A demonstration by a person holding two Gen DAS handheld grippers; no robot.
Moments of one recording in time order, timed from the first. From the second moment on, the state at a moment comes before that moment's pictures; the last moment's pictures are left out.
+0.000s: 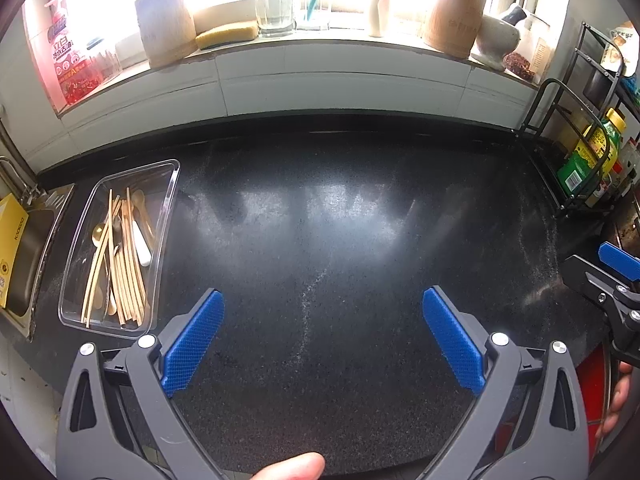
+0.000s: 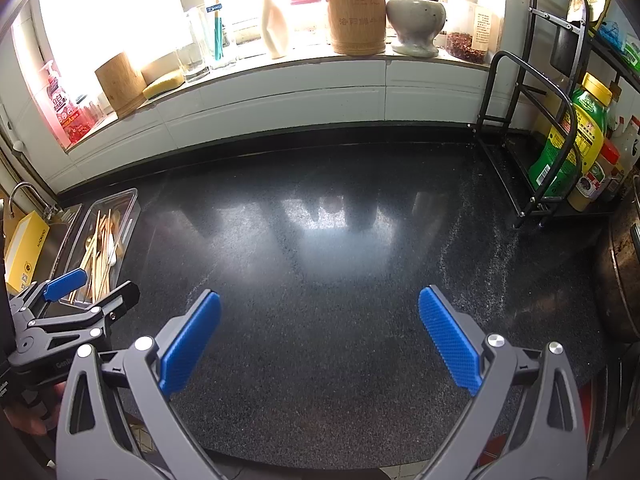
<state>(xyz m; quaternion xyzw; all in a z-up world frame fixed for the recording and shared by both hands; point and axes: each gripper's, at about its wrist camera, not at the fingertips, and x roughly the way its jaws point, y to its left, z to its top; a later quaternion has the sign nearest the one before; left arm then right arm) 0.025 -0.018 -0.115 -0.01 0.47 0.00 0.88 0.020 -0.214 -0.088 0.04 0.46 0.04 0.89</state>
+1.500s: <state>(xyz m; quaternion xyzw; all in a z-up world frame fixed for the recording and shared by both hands) 0.032 -0.014 -0.119 0.00 0.47 0.00 0.88 0.026 -0.212 -0.089 0.04 0.46 0.05 0.88</state>
